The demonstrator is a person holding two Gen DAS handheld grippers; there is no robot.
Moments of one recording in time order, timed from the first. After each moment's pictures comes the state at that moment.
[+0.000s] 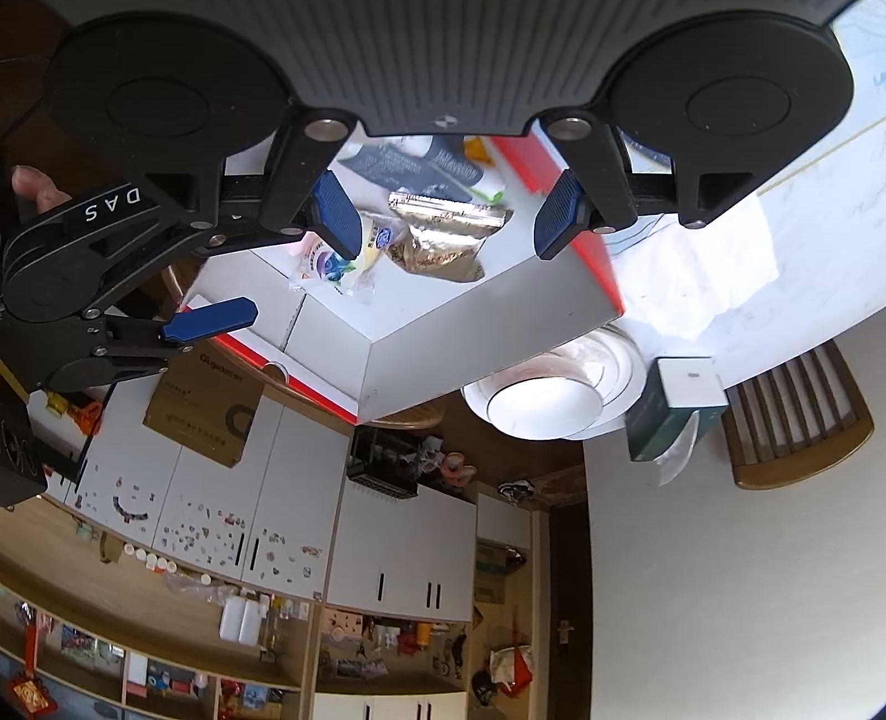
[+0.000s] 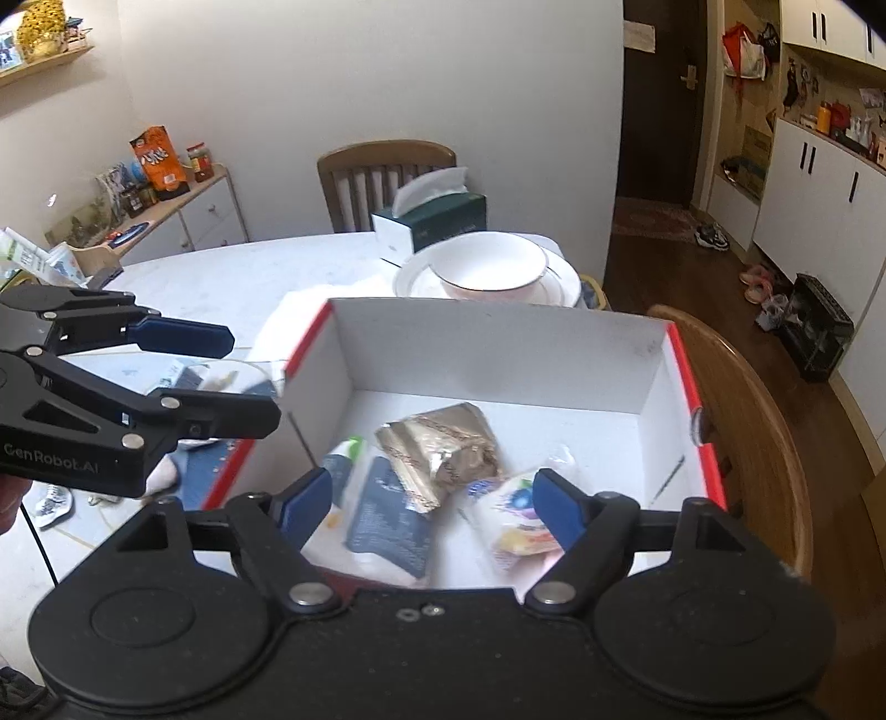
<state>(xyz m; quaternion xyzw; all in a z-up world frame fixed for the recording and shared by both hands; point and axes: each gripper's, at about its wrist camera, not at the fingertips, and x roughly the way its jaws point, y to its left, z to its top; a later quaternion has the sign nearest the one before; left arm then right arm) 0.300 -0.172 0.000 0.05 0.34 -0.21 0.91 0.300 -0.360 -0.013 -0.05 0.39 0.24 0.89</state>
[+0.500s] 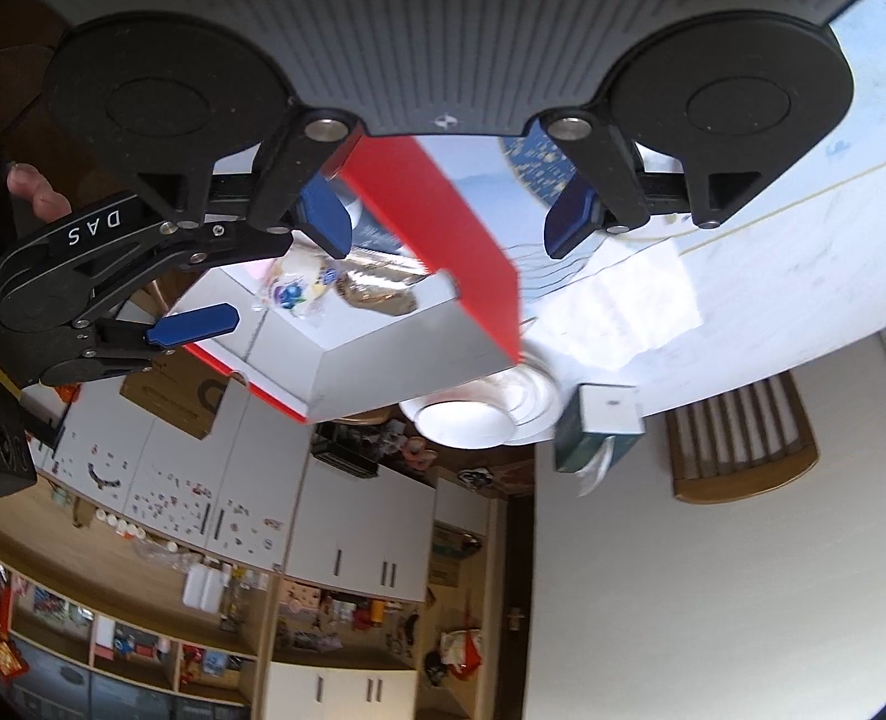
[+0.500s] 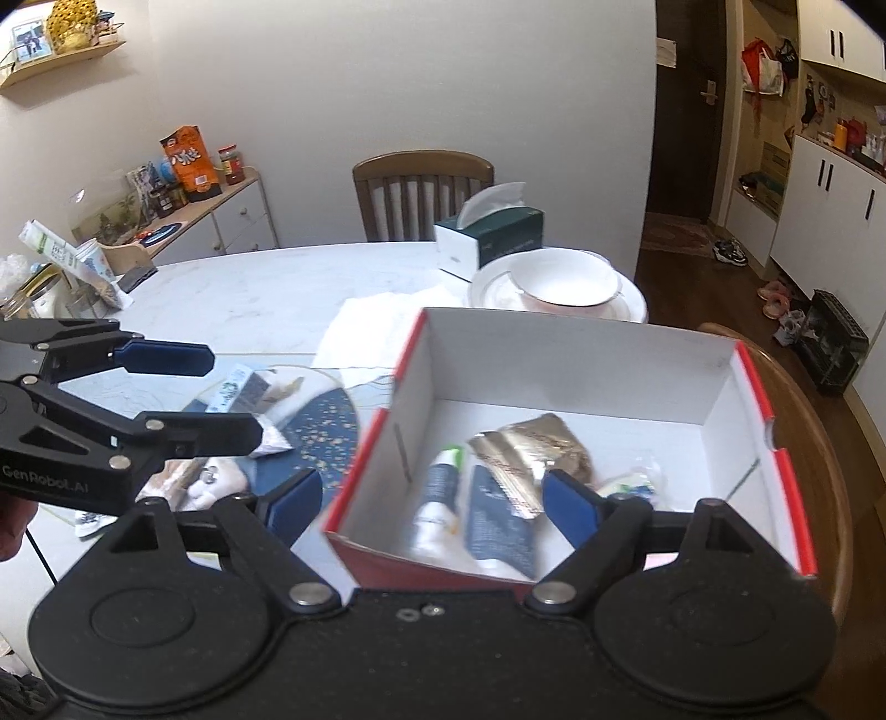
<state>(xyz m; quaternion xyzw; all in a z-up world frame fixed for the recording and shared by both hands) 0.248 -0.097 0.002 0.02 0.33 -0.18 0.93 0.267 -0.302 -0.003 -0.05 0.37 0.25 0.89</state>
